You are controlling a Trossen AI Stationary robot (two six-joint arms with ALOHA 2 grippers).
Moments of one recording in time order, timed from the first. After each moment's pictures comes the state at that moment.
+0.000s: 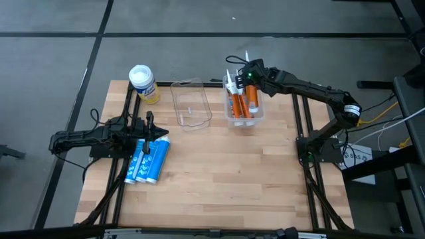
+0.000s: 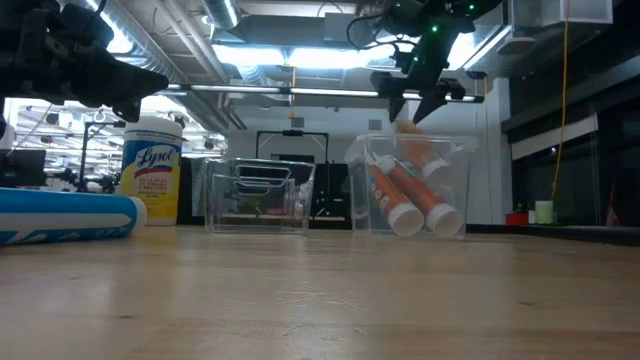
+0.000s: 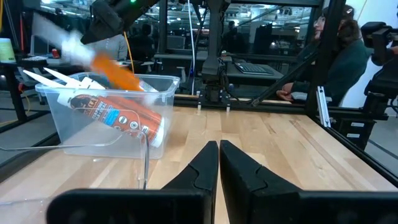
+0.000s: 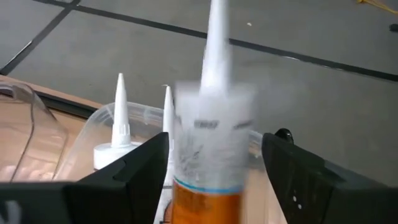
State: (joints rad) left arm 0.14 0.01 0.01 0.03 0.06 -0.07; right arm -0.51 1.56 1.36 -0.63 0.61 0.54
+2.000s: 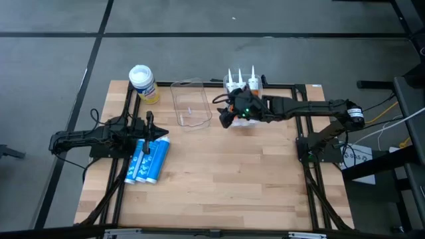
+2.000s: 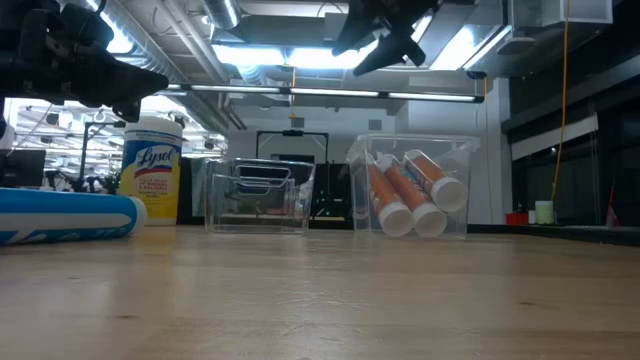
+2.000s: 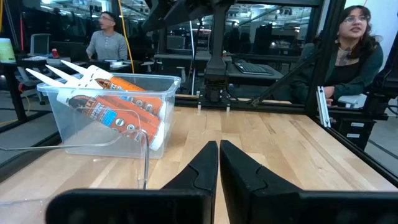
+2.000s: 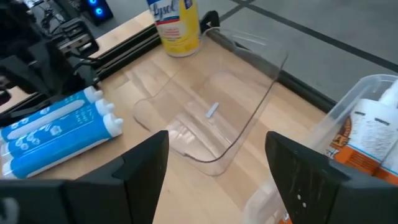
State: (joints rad) left arm 0.14 0.01 0.01 0.03 0.06 -0.07; right arm -0.07 1.52 1.36 -0.46 0.40 0.49
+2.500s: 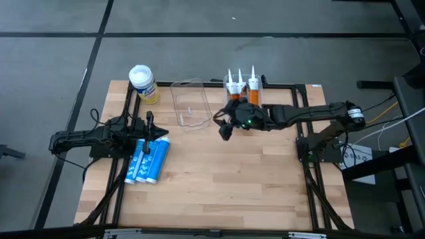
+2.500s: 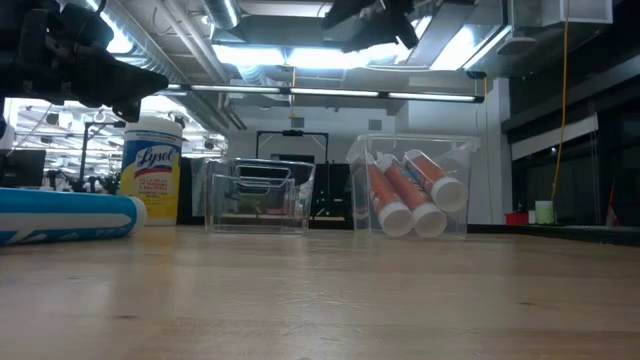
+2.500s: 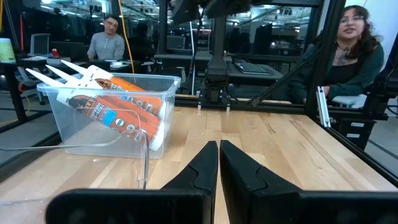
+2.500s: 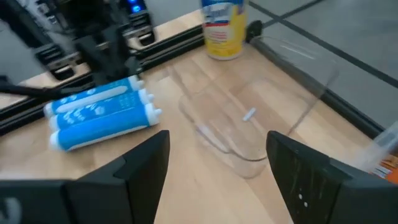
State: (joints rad) left arm 0.14 0.01 0.01 0.03 0.06 -0.07; right arm 0.05 1.52 1.36 -0.40 0.40 0.40
